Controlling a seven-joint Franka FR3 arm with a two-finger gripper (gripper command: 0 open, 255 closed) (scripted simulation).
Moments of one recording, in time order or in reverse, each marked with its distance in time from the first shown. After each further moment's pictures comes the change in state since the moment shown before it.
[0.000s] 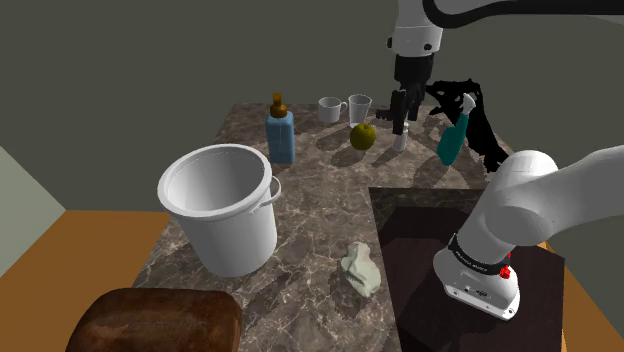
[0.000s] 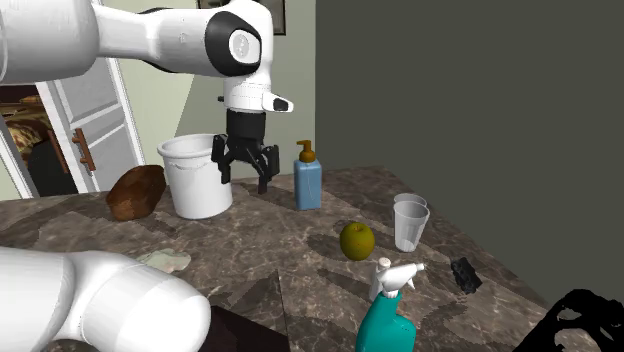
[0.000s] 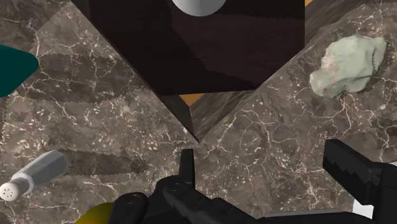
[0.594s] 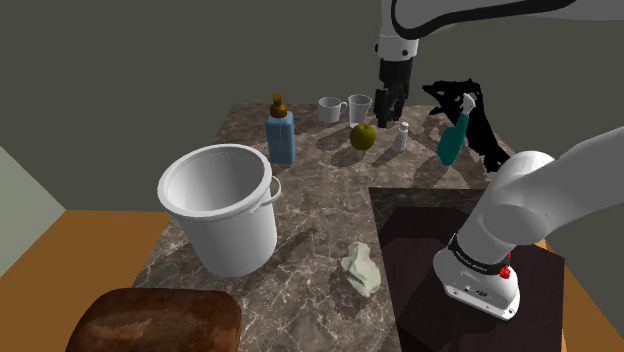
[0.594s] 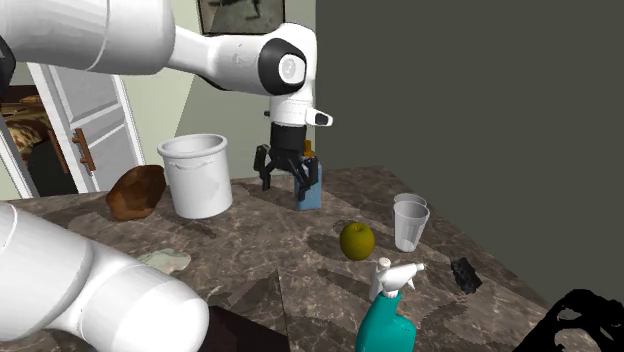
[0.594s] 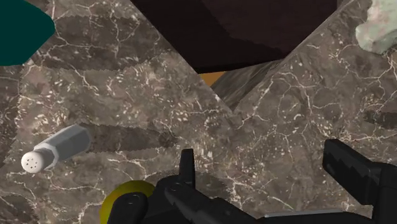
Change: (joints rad) arm -0.046 0.210 -0.092 0.057 -0.060 0.156 -0.075
